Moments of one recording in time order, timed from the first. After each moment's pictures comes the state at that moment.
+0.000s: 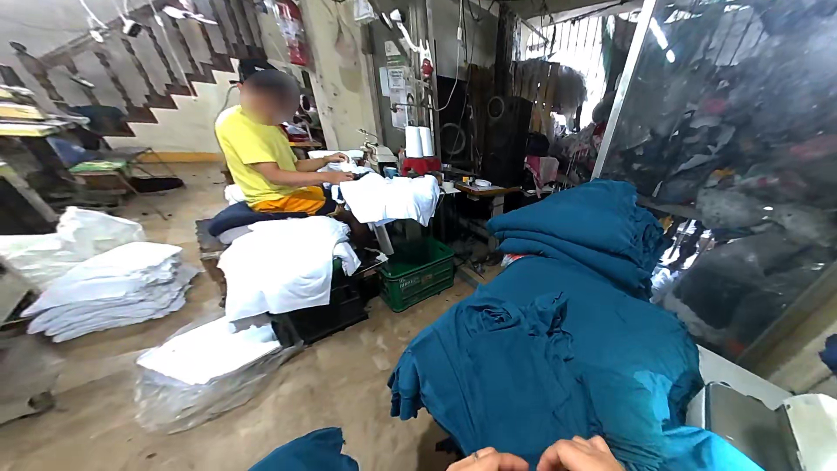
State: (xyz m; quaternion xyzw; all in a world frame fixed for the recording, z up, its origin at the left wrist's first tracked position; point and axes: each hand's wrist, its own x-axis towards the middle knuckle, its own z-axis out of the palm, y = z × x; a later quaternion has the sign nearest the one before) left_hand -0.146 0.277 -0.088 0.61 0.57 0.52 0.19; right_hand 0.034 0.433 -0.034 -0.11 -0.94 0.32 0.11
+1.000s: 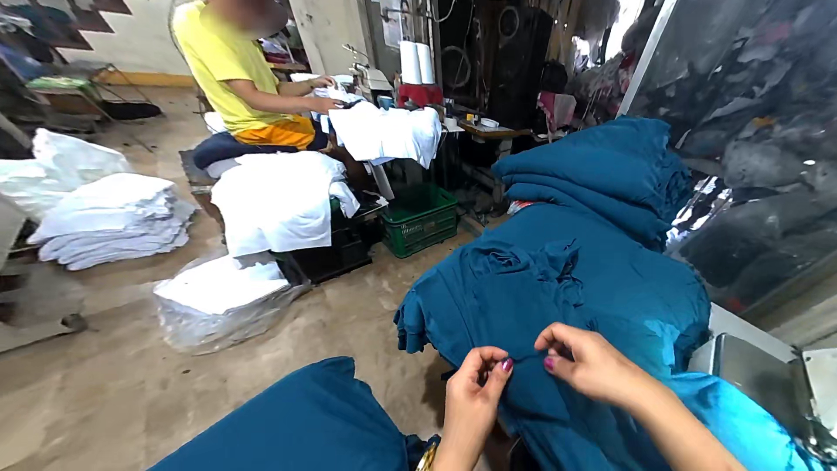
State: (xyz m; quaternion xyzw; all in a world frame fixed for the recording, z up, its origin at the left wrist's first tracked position) left_hand -0.132 0.320 -0.118 0.34 0.62 0.70 0.09; right_hand -0.023 0.471 -0.003 -0.22 -0.91 0.35 -0.06
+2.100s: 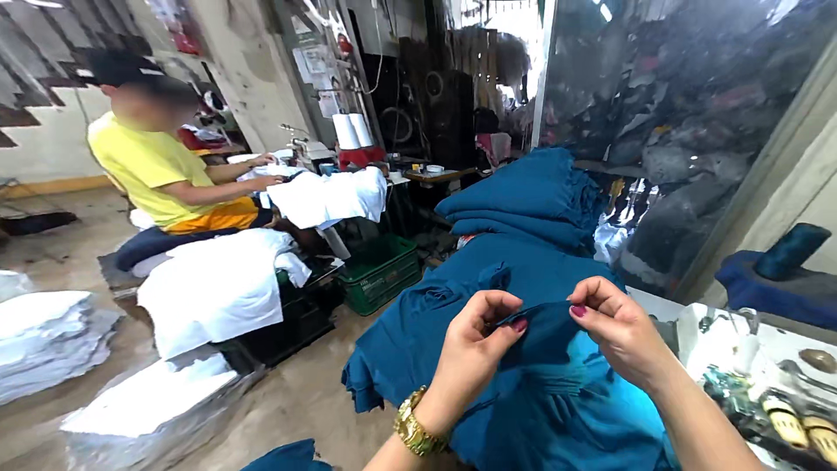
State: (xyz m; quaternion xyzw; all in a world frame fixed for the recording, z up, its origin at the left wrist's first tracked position) left_hand -0.091 0.388 0.021 0.54 0.44 0.69 0.20; right_hand 0.092 0.504 0.042 -0.13 -0.72 0.55 0.41
